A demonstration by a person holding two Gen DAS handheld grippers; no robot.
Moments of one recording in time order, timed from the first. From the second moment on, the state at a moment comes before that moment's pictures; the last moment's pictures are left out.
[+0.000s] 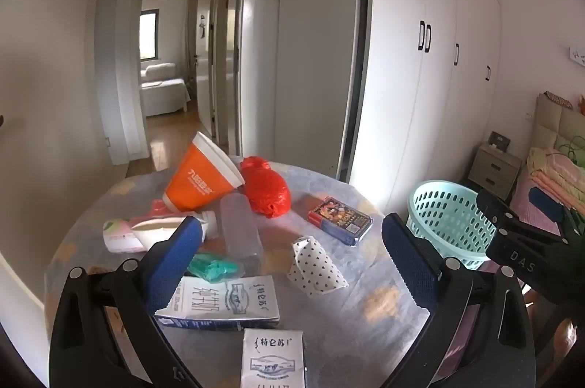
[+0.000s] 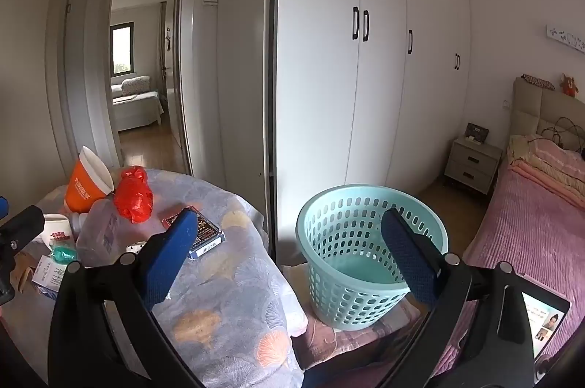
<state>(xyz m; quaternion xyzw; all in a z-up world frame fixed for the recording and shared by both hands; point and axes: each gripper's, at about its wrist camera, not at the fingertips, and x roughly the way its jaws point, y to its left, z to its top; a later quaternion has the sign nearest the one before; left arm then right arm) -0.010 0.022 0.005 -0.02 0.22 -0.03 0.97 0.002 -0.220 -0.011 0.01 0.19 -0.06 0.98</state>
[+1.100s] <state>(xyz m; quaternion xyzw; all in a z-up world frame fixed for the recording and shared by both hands) -0.042 0.095 -0.005 -0.06 0.25 0.02 0.97 0.027 -0.196 -0.014 0.00 0.18 0.01 0.98</state>
